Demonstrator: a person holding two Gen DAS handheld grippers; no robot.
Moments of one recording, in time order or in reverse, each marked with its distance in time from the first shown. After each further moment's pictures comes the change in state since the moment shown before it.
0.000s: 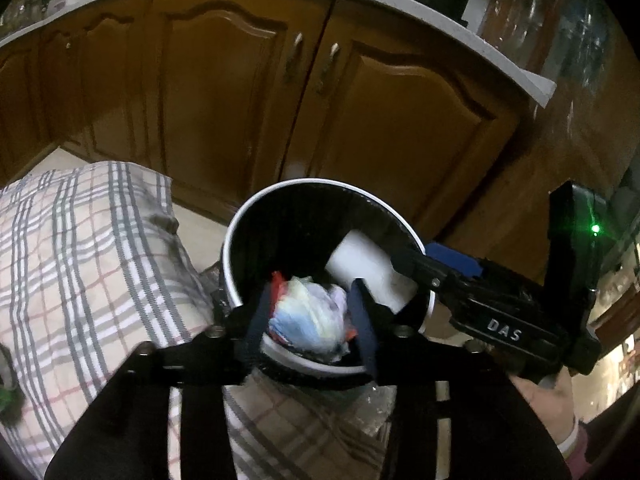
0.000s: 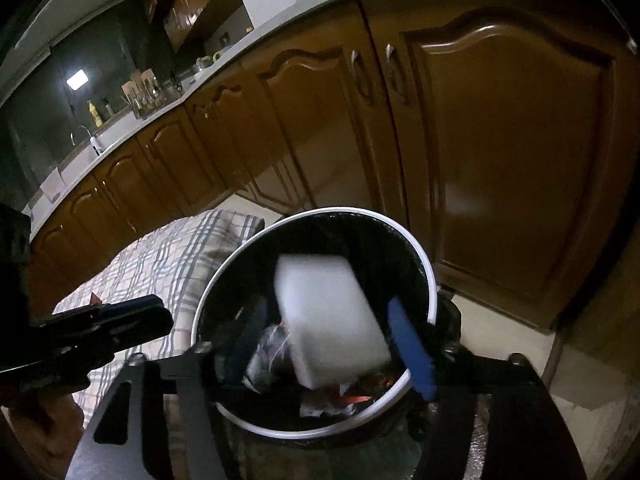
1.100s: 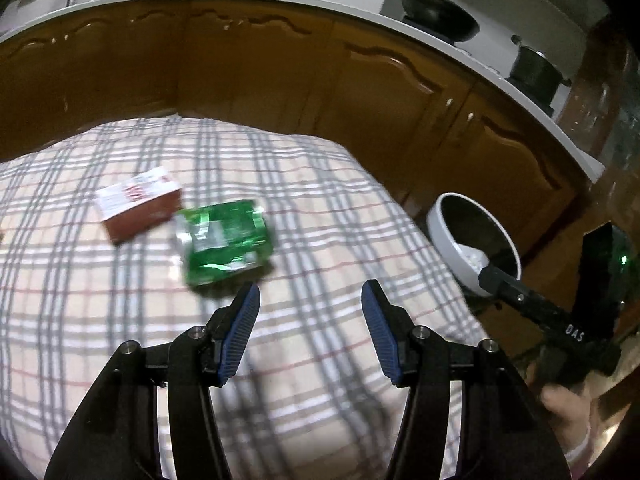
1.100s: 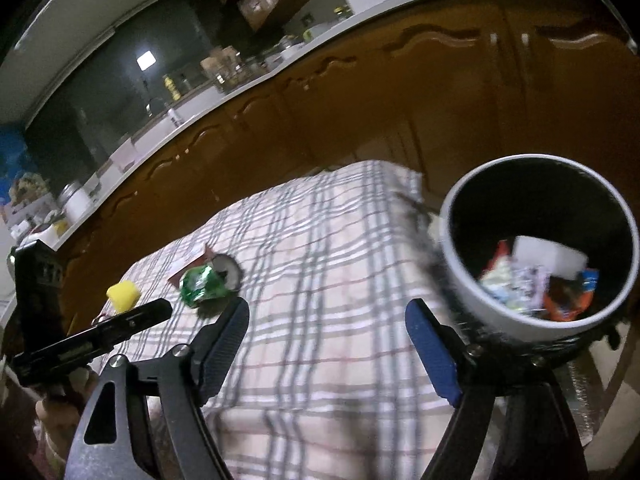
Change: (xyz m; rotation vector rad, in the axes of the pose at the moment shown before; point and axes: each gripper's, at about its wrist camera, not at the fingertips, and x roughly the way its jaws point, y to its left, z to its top) left arm -0.166 0.163 -0.117 -0.265 -0.125 0.242; right arm -0.003 0.162 -0.061 -0.079 0.057 0.262
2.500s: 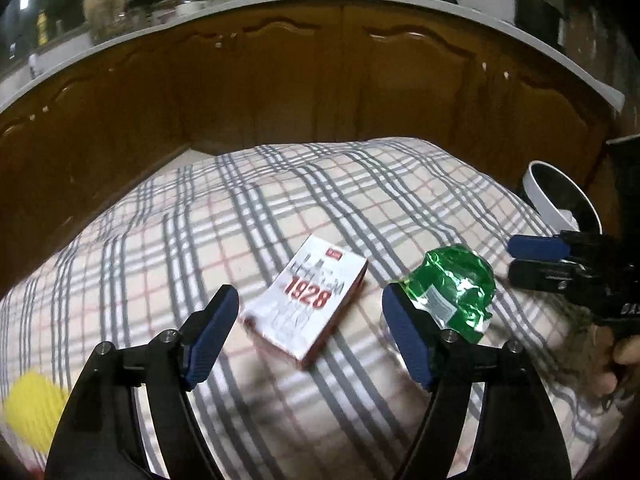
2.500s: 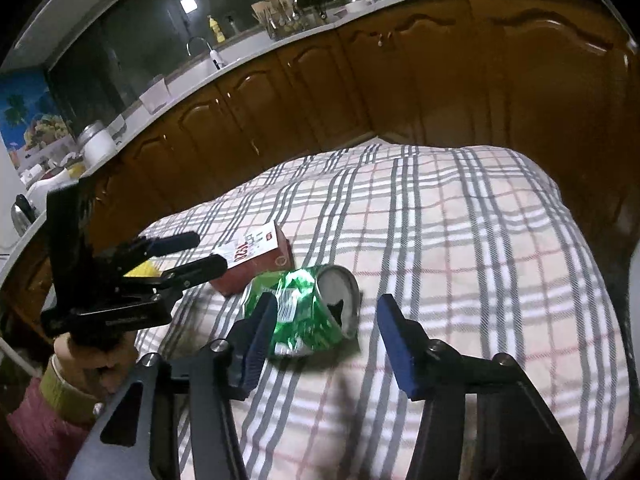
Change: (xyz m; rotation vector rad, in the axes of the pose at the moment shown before) left arm 0.048 0.126 0.073 0.314 0.036 0.083; right arm 0.129 0.116 0.022 -0.143 0.147 0.078
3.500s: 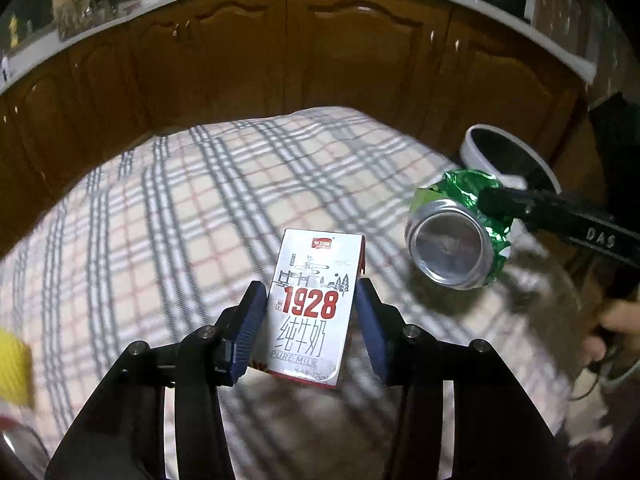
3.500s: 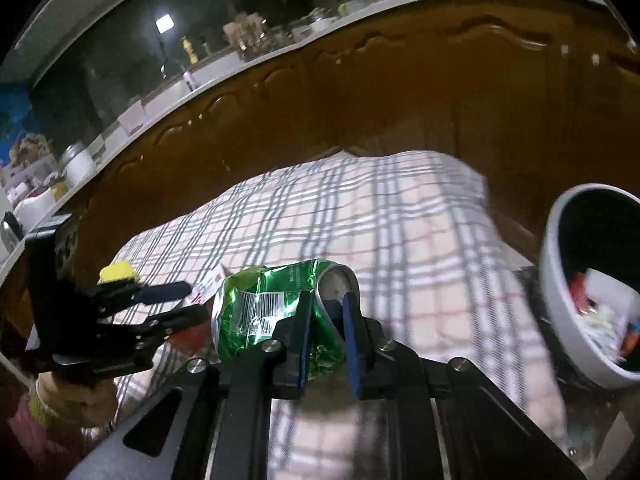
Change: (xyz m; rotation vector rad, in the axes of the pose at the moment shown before) left arm -0.017 -0.101 -0.020 0.002 0.062 -0.079; right arm -0.082 -0.059 -0.028 0.057 -0.073 -0.091
